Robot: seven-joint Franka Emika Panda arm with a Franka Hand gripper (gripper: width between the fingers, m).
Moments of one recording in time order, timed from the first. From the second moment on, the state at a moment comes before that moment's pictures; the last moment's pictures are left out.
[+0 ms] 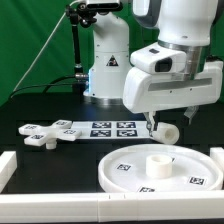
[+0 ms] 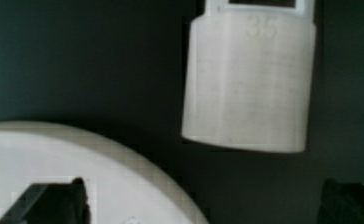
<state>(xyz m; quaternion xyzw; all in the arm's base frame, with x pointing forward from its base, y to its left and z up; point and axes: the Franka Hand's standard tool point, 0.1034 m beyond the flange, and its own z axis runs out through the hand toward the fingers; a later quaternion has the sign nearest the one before) 0.452 0.081 0.045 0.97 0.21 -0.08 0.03</state>
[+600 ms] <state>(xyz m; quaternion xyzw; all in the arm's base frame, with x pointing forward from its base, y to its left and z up) 0.445 0.071 0.042 0.94 0.13 -0.31 0.05</state>
